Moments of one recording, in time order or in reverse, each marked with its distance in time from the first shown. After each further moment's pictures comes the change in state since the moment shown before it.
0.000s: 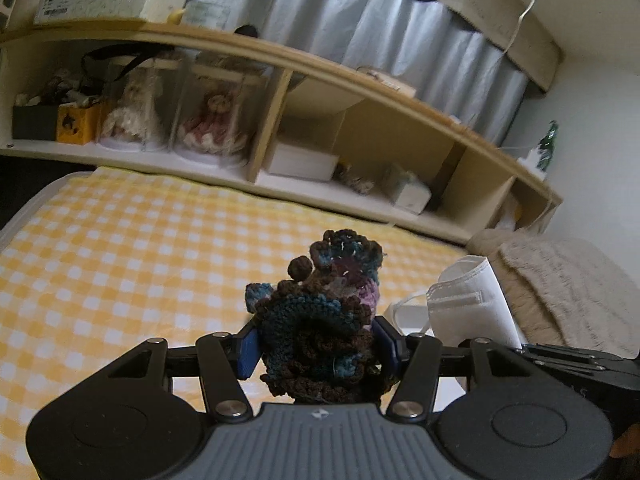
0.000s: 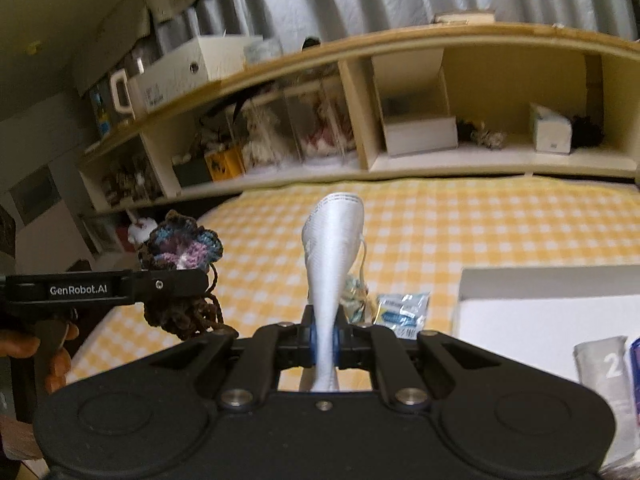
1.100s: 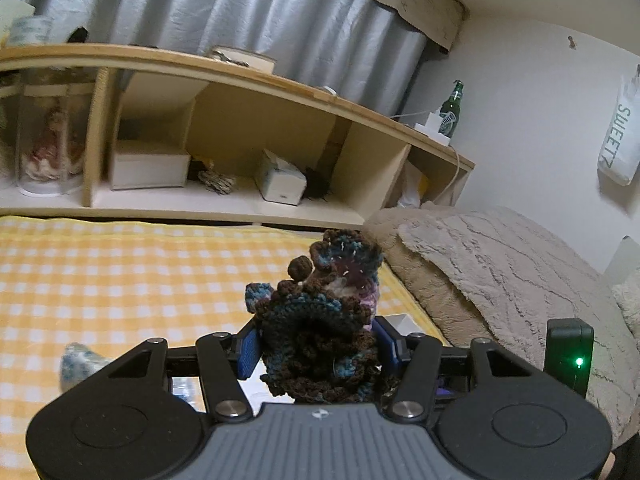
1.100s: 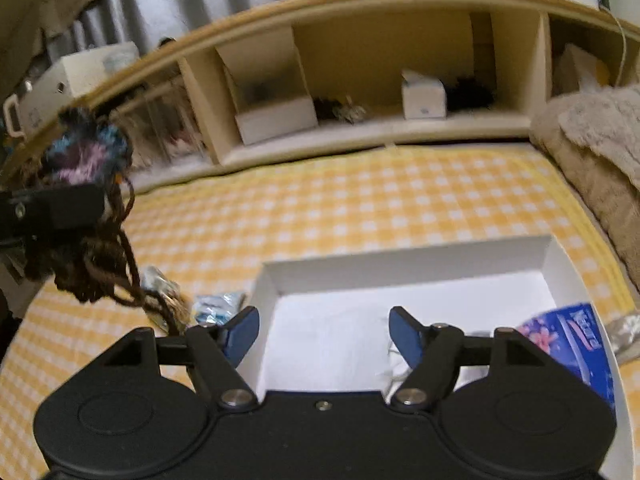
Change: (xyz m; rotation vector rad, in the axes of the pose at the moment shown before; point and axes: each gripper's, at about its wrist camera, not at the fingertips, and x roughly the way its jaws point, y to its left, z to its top) left arm 0.083 -0.148 0.022 0.150 0.019 -0.253; right arm 0.009 -0.147 -0.004 0.123 0.063 -0.244
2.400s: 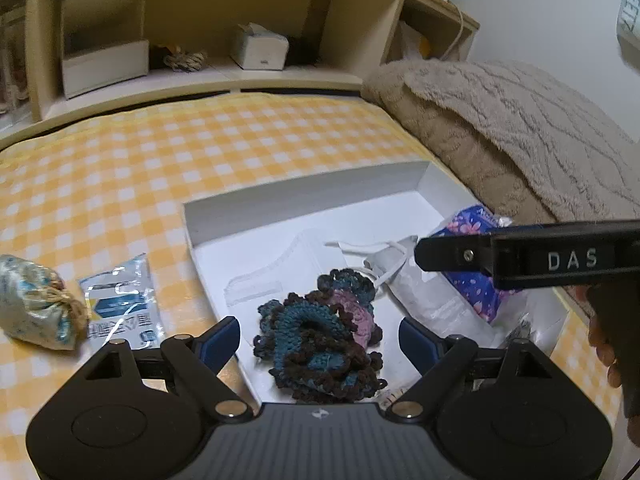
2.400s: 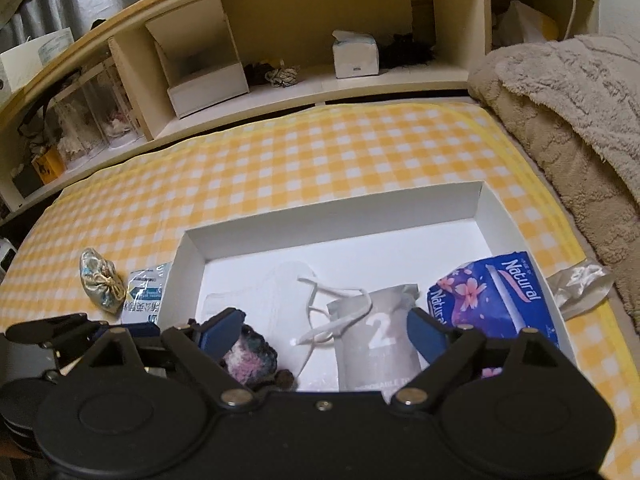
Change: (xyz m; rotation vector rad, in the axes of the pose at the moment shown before) left arm 0.112 -0.015 -0.084 0.141 0.339 0.025; right arm -0.003 -0.033 -0.009 0.075 0.100 -0.141
